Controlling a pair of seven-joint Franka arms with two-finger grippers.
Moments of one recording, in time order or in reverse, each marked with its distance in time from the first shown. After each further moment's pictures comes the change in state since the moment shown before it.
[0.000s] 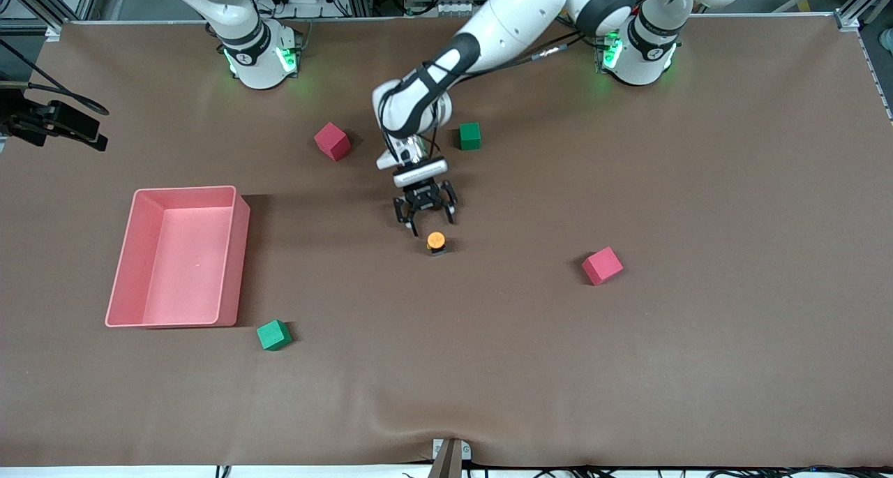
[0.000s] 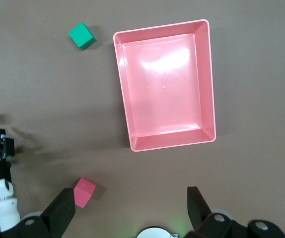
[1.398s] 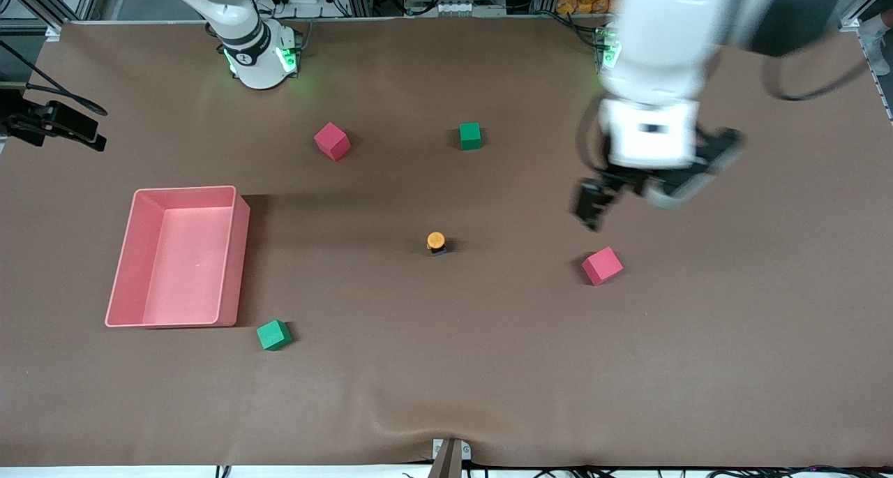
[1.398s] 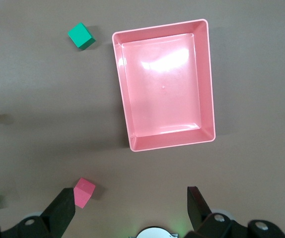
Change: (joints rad) left arm 0.707 -0.775 0.030 0.012 -1.058 -0.164 1.272; right arm -0.003 0.001 0.000 0.000 0.000 0.000 0.000
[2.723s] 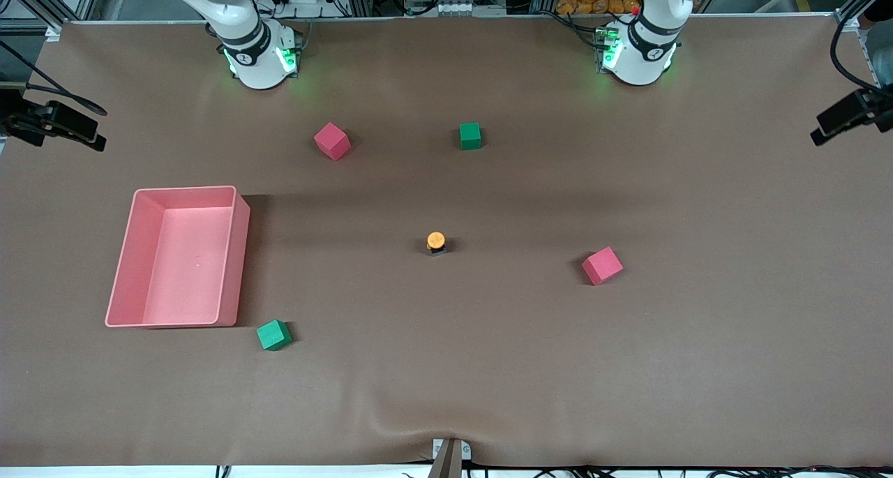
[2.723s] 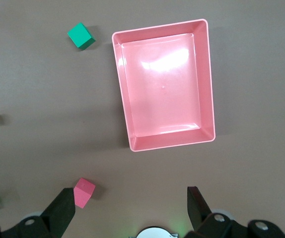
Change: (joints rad) left arm 0.307 -0.314 0.200 -0.226 -0.196 -0.279 0.963; right arm 0.000 0.000 -0.001 0.000 0.000 0.000 0.000
